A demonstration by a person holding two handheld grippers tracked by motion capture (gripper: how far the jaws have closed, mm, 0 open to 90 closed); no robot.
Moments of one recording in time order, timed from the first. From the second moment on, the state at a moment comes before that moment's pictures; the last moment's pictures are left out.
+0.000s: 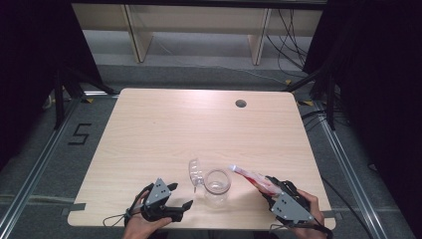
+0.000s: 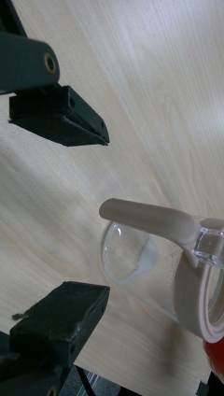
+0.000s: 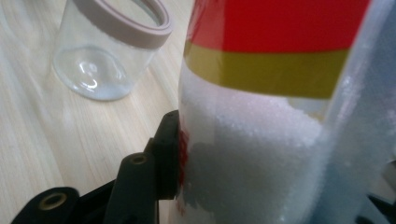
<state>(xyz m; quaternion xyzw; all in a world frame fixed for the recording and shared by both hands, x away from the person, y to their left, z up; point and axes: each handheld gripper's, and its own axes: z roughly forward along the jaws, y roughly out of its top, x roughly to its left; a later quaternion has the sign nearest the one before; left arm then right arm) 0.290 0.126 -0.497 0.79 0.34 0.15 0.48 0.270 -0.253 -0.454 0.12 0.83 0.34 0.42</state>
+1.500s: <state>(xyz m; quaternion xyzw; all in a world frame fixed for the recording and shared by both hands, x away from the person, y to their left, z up) 0.291 0.128 -0.496 0.79 0.34 0.15 0.48 0.271 -0.235 -0.451 -0.01 0.85 0.23 0.48</state>
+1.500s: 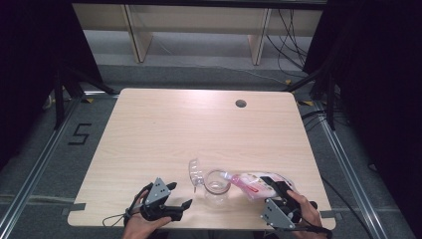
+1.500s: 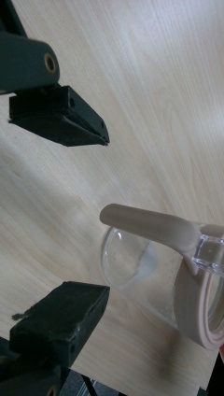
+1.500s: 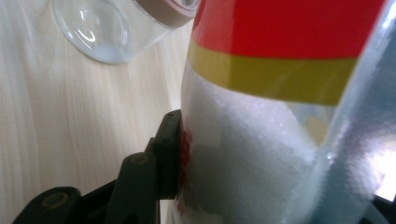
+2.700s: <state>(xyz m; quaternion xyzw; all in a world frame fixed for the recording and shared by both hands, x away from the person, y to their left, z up) 0.291 0.127 -0.497 0.79 0.35 0.15 0.49 0.278 -0.220 -0.444 -0.09 0.85 0.16 0.50</state>
